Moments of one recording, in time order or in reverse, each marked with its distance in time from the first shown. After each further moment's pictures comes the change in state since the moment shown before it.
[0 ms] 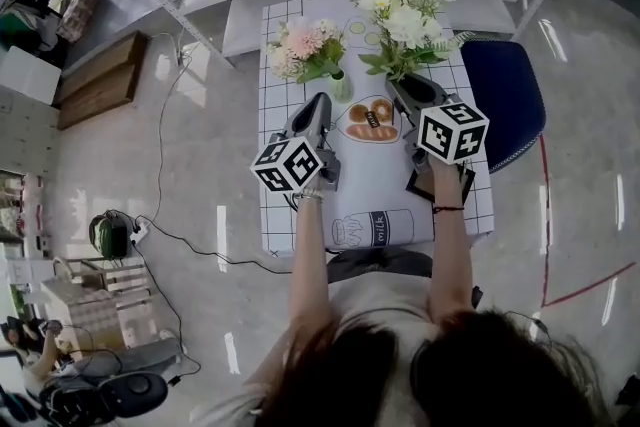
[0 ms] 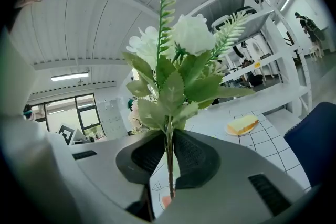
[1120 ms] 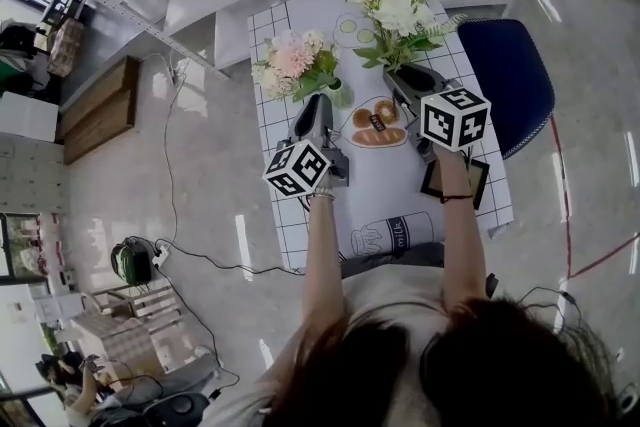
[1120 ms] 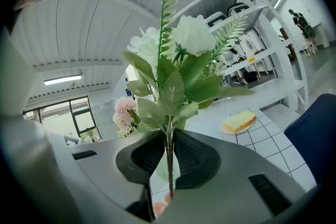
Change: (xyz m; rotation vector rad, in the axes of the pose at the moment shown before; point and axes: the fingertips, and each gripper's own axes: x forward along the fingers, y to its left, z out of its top) left arm 0.040 0.040 -0.013 -0.028 0.008 0.031; right arm 0.028 -0.031 -0.002 0.052 0.007 -0.048
